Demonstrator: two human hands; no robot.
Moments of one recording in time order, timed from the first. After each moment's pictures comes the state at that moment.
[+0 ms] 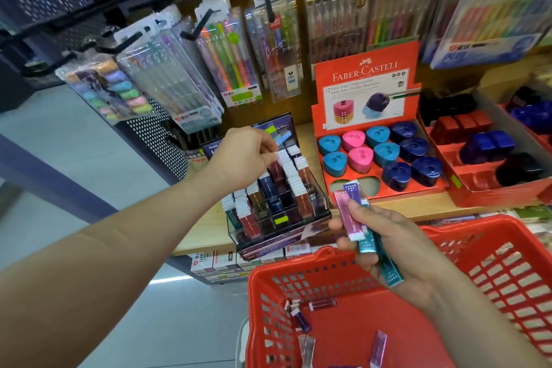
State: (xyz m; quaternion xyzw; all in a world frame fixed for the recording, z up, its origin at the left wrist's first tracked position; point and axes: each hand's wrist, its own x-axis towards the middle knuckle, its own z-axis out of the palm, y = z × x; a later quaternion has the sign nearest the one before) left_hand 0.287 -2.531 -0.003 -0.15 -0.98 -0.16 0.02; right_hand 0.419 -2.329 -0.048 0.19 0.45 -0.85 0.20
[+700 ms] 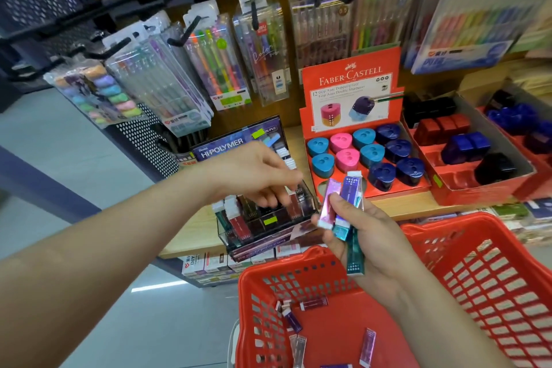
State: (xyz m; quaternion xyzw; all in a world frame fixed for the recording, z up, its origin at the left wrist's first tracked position) left_hand 0.326 -2.505 0.037 -0.09 -0.88 -0.35 -0.30; right_hand 0.423 -2.346 -0.036 0.22 0.39 -0.89 0.12
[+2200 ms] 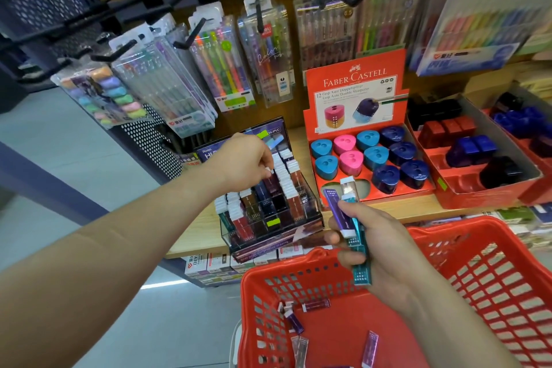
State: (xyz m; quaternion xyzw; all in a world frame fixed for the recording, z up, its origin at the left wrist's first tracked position) left_hand 0.285 -2.523 0.006 -0.20 -0.98 -0.04 -0.07; right_hand 0.422 -2.340 -0.038 0.24 0.43 -0.86 0.15
